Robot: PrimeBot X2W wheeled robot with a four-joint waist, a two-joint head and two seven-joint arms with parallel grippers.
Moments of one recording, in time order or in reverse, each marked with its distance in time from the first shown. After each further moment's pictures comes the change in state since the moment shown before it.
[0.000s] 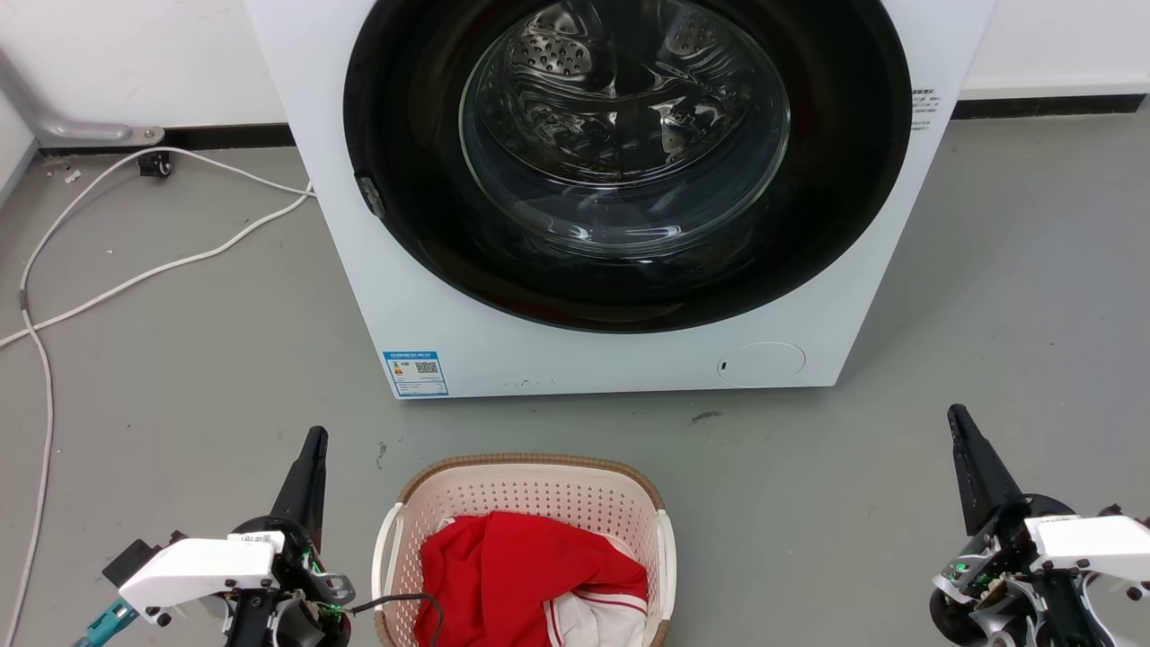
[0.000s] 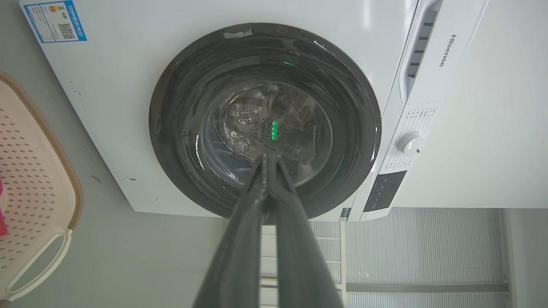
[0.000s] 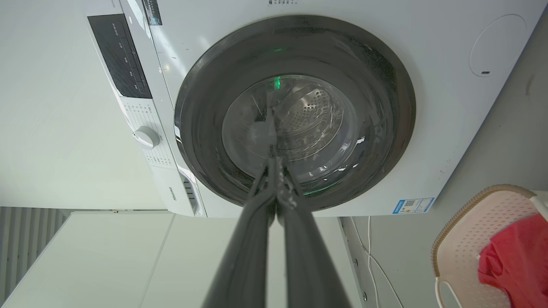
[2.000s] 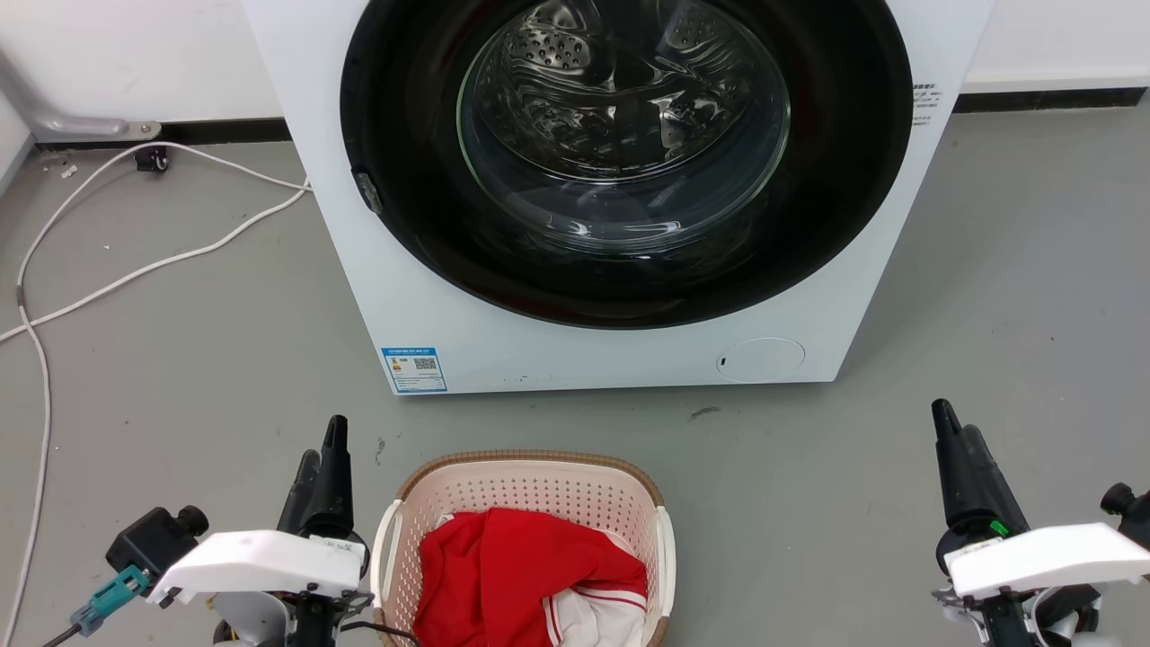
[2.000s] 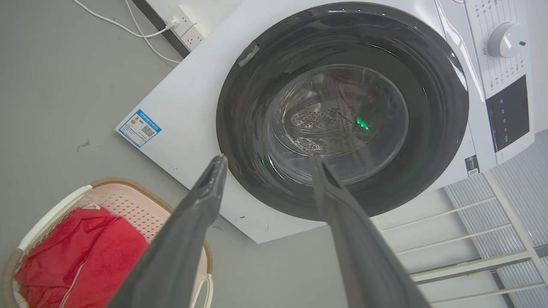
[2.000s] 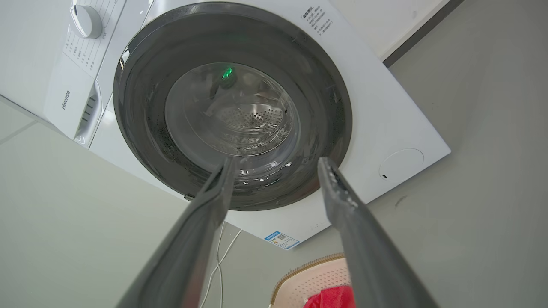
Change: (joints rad) left arm 0.046 -0.005 -0.077 -0.101 0.614 0.098 -0.146; right arm 0.070 0.002 0.056 -0.120 -0.720 0.000 -0.143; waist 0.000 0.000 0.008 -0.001
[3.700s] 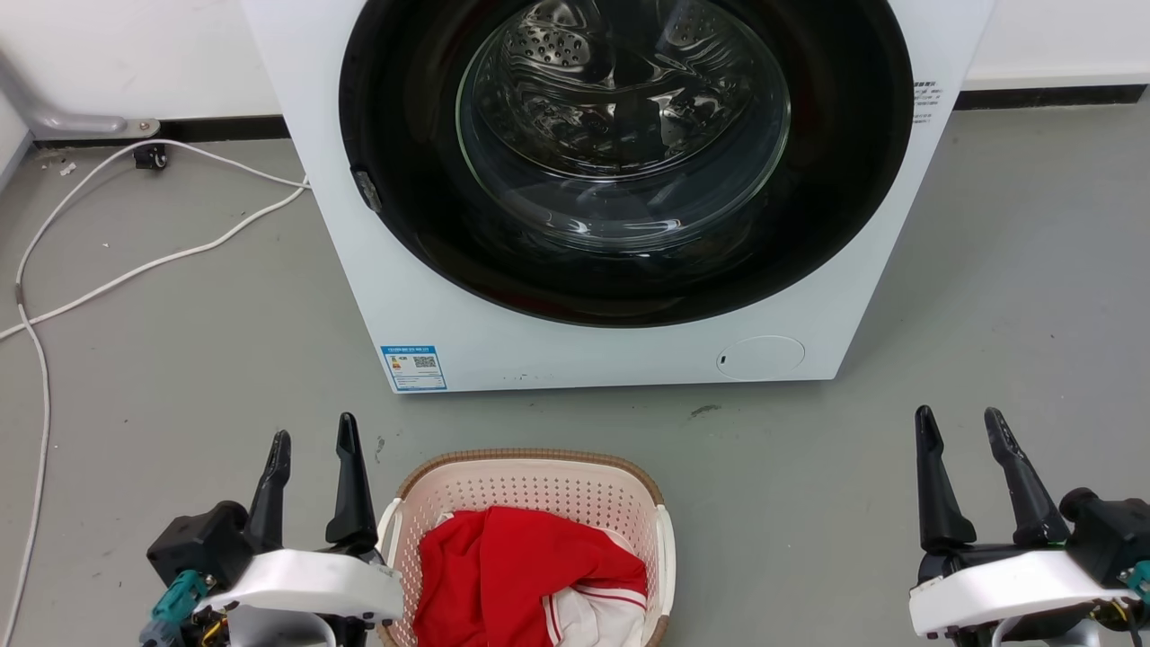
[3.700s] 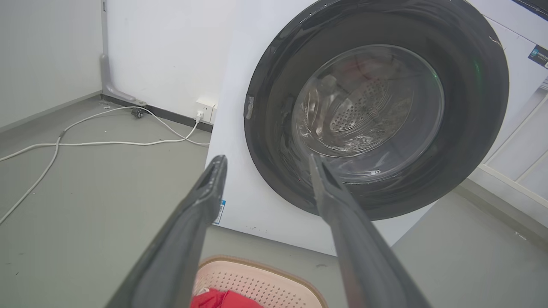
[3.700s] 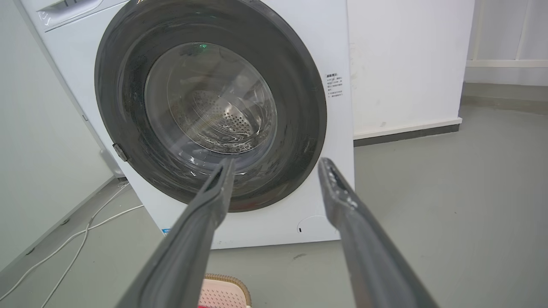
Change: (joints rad) left arm 0.051 0.002 -0.049 -0.085 0.597 0.055 -0.148; right arm 0.060 0.000 0.026 -0.097 -0.641 0.000 -0.149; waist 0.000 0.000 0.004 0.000
